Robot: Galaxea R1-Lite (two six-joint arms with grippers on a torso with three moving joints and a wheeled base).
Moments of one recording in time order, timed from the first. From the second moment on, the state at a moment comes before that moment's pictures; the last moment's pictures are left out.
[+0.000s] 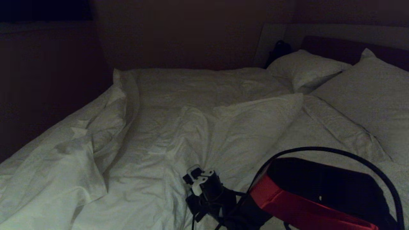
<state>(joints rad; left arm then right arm) 0.01 0.00 0.00 0.00 -0.04 0.10 0.88 2.47 -1.22 -0.71 -0.25 0.05</state>
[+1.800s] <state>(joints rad) 0.01 0.00 0.00 0.00 -0.04 0.10 0.89 2.27 -0.83 -0.84 -0.26 0.14</state>
